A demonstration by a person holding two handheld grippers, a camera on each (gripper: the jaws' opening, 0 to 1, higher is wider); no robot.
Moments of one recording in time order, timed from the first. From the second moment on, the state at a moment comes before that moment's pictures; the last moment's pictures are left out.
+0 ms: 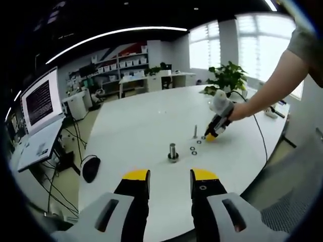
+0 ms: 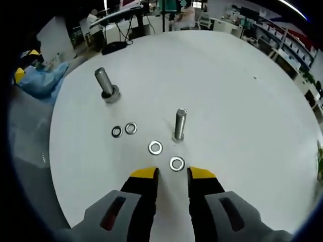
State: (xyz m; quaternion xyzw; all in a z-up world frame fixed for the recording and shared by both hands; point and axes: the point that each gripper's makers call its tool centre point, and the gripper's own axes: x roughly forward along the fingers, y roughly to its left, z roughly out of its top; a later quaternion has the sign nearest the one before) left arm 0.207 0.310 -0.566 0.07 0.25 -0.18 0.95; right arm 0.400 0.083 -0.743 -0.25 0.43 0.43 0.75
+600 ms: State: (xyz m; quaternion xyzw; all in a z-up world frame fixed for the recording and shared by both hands) left arm 0.205 0.305 -0.575 0.08 0.27 -0.19 0.94; right arm 0.403 0.087 -0.744 -0.36 0.47 0.48 0.65
